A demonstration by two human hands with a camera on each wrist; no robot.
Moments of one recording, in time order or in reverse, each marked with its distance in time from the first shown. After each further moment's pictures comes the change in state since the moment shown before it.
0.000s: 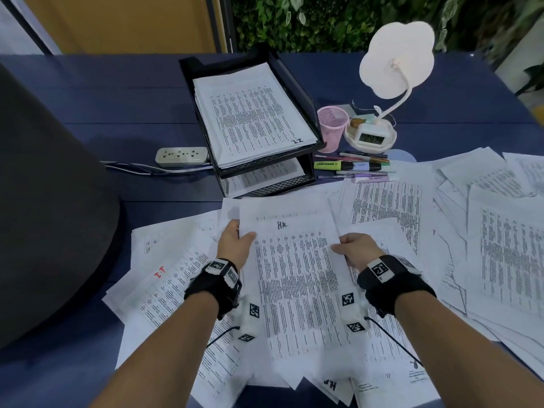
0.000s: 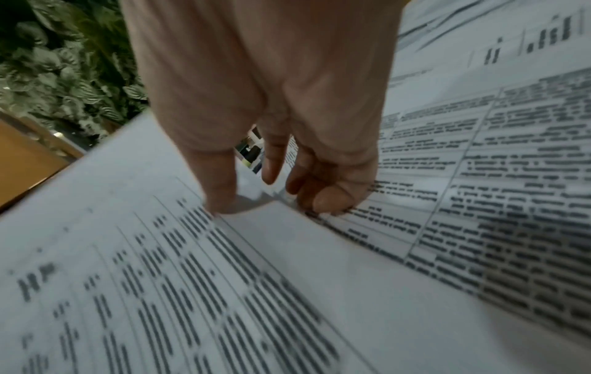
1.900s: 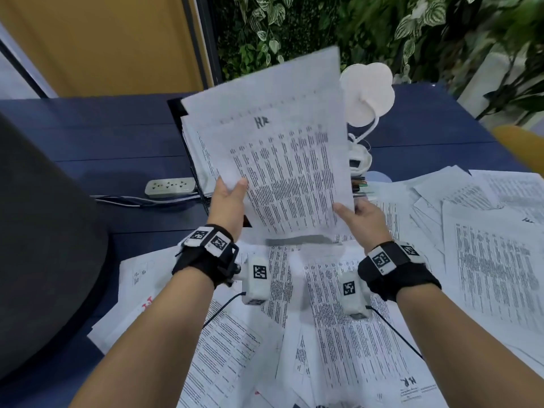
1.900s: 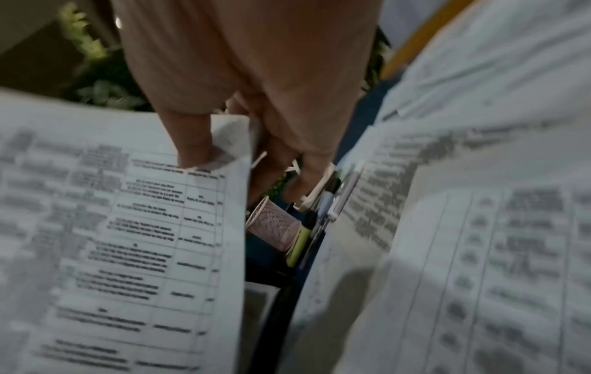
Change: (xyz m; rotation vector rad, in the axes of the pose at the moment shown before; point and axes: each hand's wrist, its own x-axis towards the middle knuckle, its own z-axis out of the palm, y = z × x) left_hand -0.003 0.140 0.002 -0.435 -0.102 0.184; right_hand -0.017 -0.072 -0.049 0.223 0.310 -0.397
